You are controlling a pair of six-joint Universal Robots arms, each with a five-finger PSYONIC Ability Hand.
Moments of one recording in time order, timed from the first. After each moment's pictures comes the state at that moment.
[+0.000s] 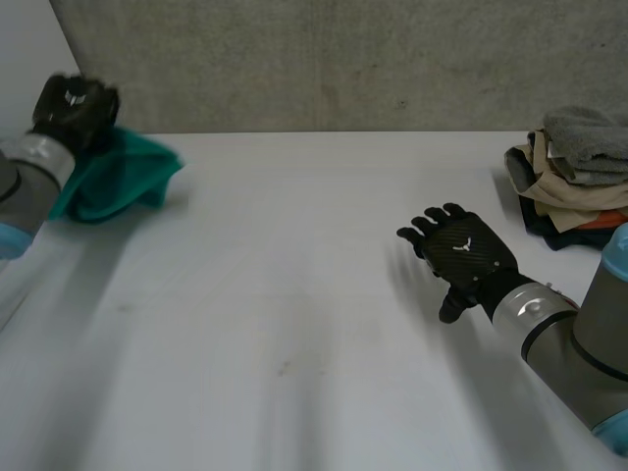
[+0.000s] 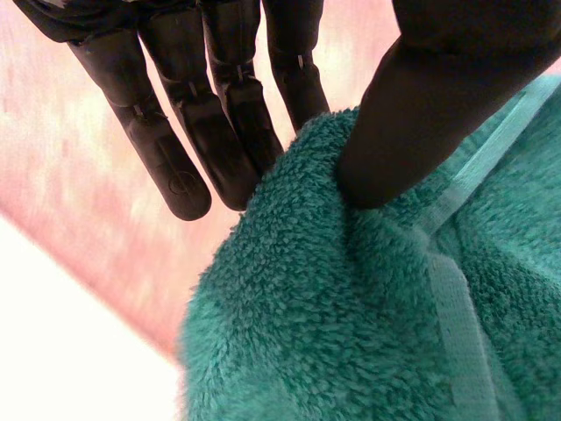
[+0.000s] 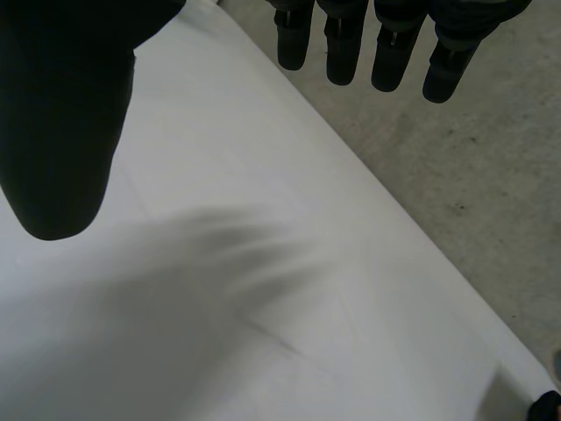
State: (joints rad) left arm 4.66 -2.20 -1.05 3.42 -1.24 3.53; right arm 1.88 -1.26 1.82 -0.31 1.24 2.59; left_hand 1.10 1.19 1.19 1.20 0.97; right_hand 0.22 0.21 0.21 0.21 0.05
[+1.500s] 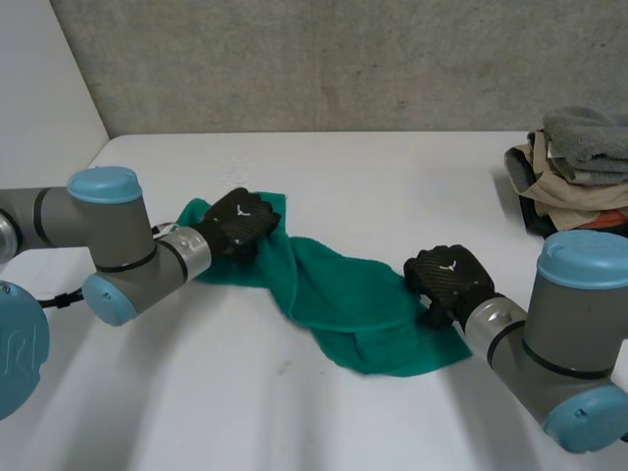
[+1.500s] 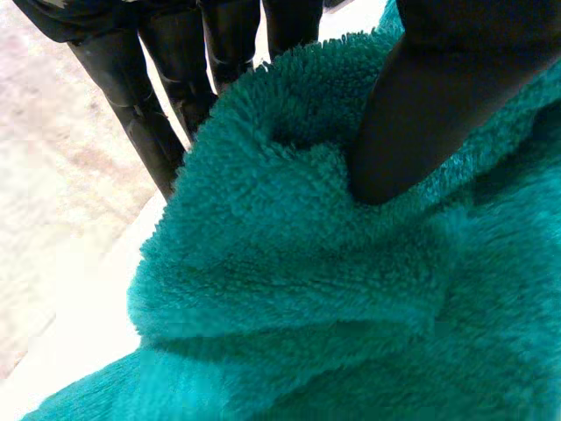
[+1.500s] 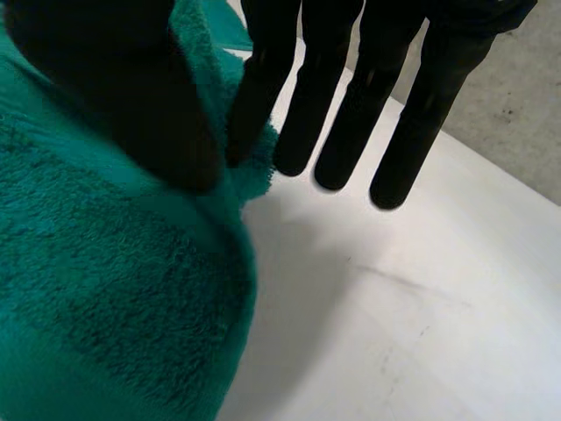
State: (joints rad) left arm 4.40 -2.47 -1.03 3.23 -1.06 3.79; right arm 1.97 -1.08 1.70 -0.25 1.40 2.81; left_hand 1.11 1.19 1.18 1.19 0.97; right_hand 1.01 1.02 1.01 1.00 0.82
